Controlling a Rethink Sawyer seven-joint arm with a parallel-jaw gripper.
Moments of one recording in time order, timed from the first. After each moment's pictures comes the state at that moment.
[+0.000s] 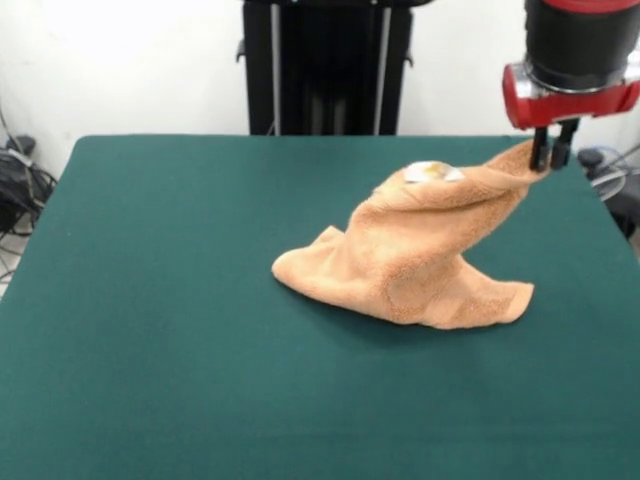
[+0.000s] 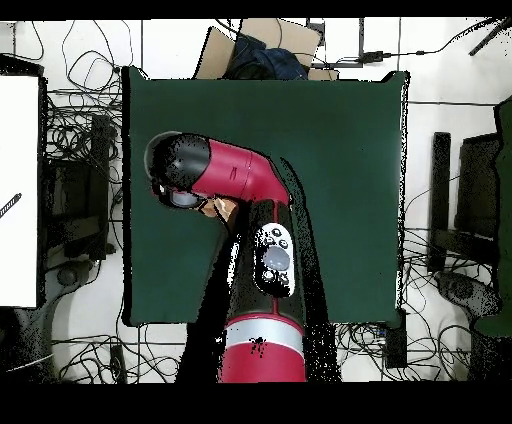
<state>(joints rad) -0.01 -0.61 -0.03 1.51 0.27 0.91 1.47</state>
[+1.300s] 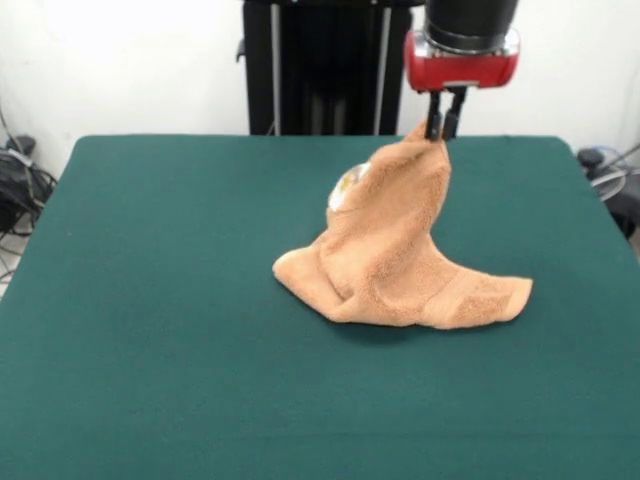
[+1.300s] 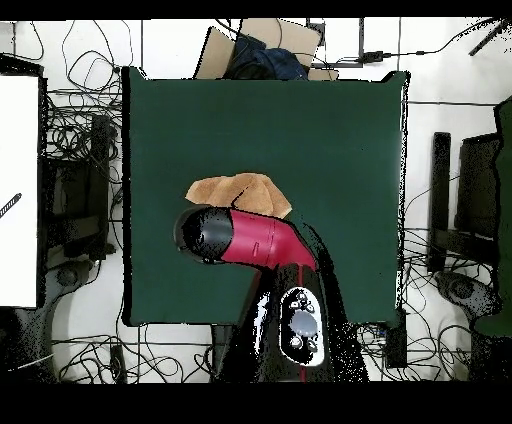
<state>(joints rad) -0.08 -0.77 -0.05 1.85 0.09 0.61 1.47</state>
